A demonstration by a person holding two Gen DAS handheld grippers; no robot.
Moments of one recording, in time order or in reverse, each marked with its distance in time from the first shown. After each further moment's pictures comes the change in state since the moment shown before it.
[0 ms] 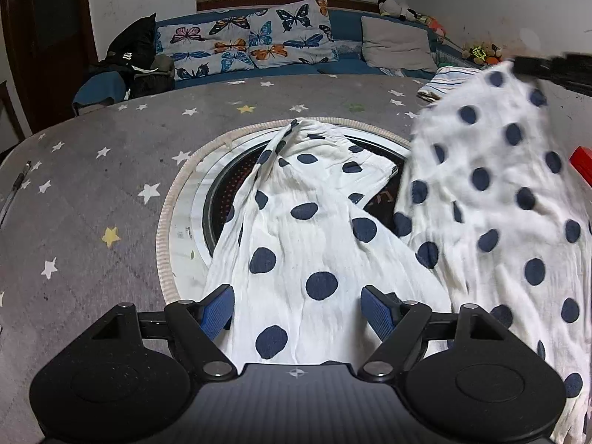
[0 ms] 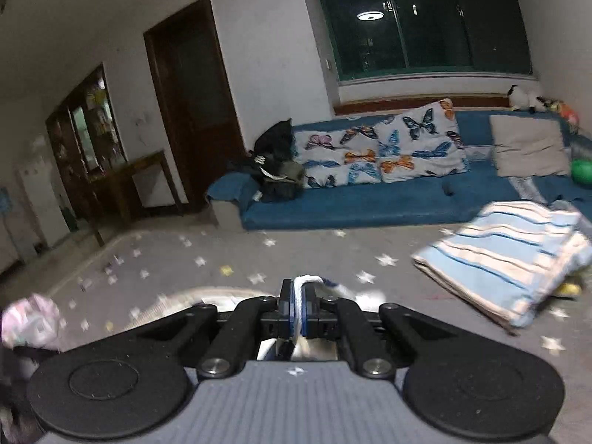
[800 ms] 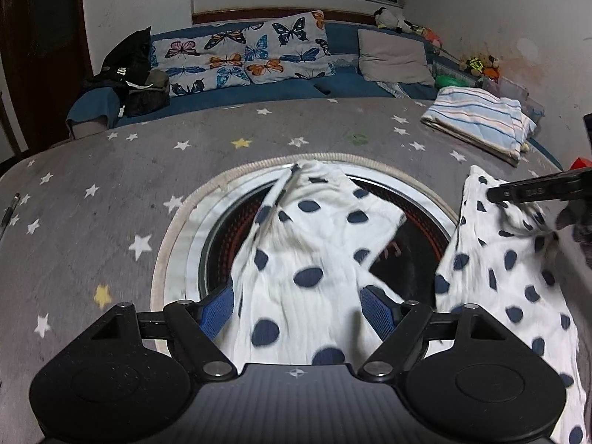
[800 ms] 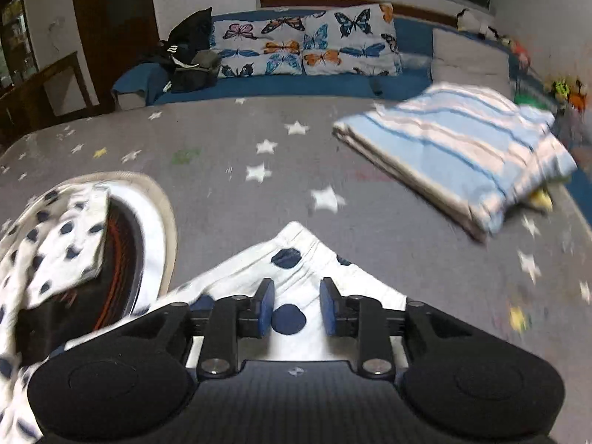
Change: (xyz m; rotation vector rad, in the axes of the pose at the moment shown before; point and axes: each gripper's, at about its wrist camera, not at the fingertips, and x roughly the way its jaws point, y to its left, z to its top) left arm 0.023 0.006 0.046 -0.003 -0.042 -0.006; right arm 0.112 -0.034 -0.044 0.014 0.326 -0.271
